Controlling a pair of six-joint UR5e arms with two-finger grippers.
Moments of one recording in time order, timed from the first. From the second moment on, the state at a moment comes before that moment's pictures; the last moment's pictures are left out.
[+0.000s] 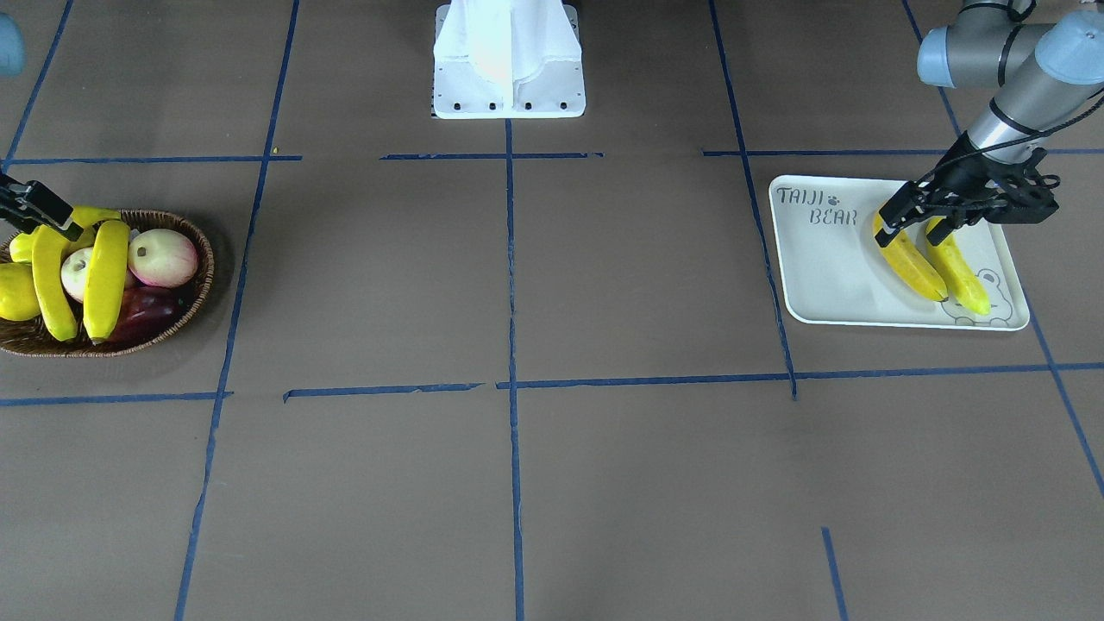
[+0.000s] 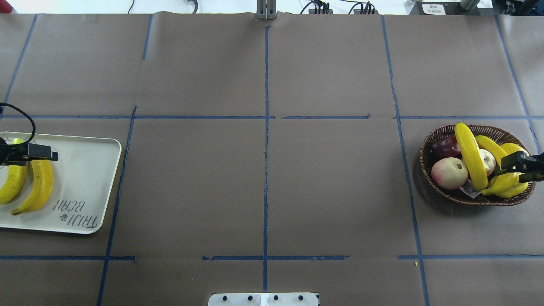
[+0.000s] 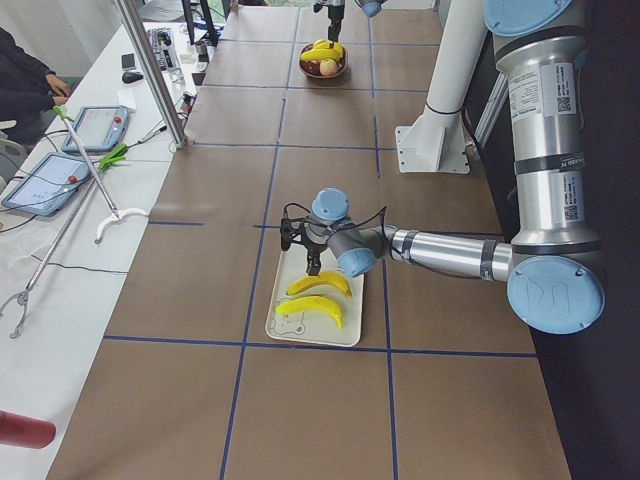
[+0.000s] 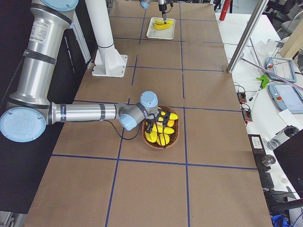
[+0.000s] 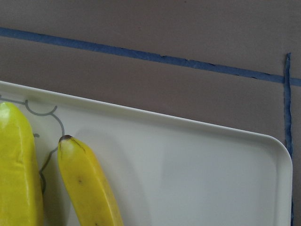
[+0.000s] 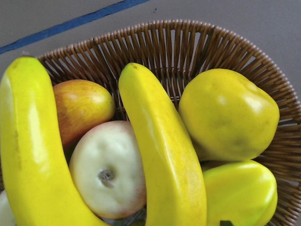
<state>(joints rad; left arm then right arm) -0.93 -1.40 -1.75 -2.42 -2.09 -1.10 1.04 -1.85 1.80 -0.90 2.27 1.07</state>
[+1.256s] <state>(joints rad) -0.92 -1.40 -1.74 -2.42 -2.09 -1.10 1.29 -1.91 1.83 -0.77 2.38 0.93</state>
